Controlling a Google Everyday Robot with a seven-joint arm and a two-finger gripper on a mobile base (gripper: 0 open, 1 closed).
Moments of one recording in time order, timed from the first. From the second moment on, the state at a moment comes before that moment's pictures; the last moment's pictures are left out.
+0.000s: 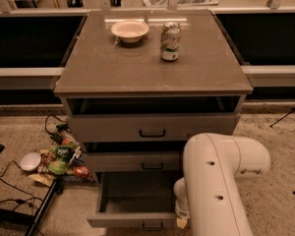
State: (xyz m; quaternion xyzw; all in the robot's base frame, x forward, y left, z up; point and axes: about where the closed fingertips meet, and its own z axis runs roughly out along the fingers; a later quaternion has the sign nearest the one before) arm 0.448 -0.166 0.154 0.56 -0.82 -0.08 0.07
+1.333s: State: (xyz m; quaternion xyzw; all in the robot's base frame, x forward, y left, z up) arm 0.424 -0.168 0.160 0.55 -0.83 -0.08 0.08
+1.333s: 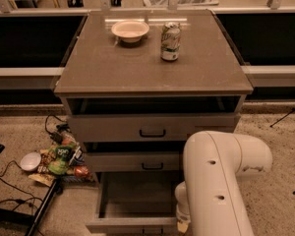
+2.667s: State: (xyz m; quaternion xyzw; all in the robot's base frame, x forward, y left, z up) arm 0.397 -0.172 0.156 0.54 -0.84 -0.10 0.07
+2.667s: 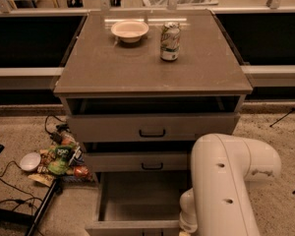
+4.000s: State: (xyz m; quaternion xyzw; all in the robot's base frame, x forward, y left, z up) arm 0.351 -0.178 0.167 0.51 -0.85 -0.12 0.05
